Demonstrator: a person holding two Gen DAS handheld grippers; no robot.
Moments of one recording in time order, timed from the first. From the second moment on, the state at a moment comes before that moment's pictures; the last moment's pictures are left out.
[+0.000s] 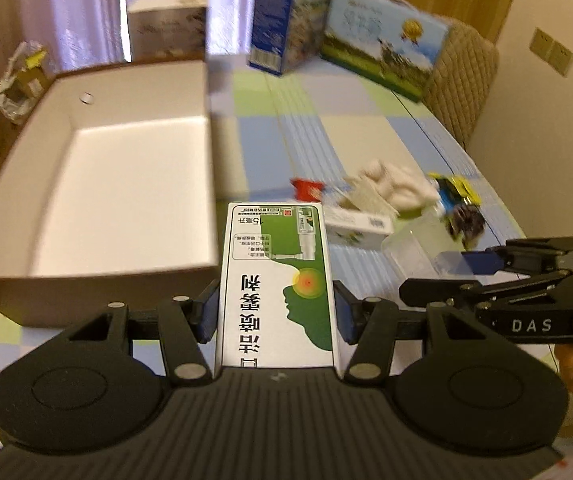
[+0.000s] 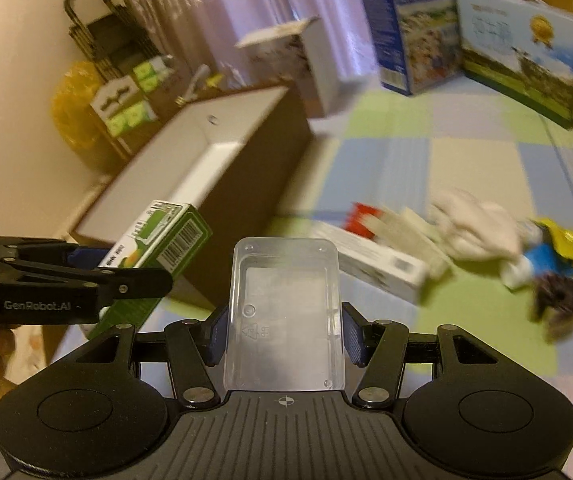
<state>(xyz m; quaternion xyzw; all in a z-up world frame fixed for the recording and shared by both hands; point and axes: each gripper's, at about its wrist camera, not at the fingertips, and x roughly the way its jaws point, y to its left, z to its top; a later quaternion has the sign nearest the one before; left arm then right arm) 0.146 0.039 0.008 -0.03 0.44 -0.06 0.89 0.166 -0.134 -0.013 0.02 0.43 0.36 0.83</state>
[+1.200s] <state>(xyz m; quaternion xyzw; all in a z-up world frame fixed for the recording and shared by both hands) 0.240 0.226 -0.038 -0.06 0.48 0.06 0.88 0.242 0.082 -0.053 -0.08 0.45 0.39 0.80</state>
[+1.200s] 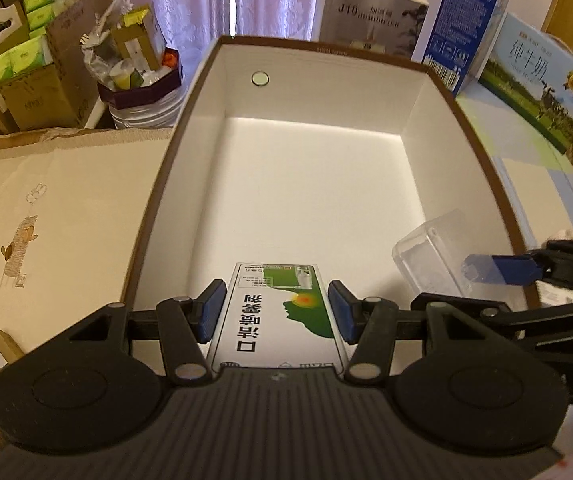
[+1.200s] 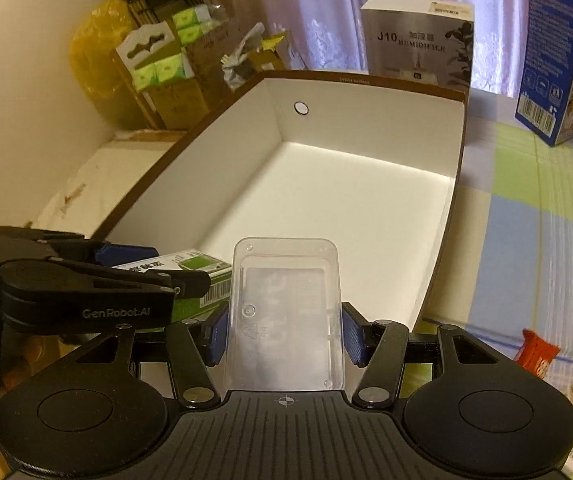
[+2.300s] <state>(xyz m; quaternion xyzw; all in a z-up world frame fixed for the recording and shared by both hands) 0.251 0.224 -0.051 -0.05 0.50 0.04 0.87 0.244 0.088 -0.053 -0.13 0.43 0.39 0.80</state>
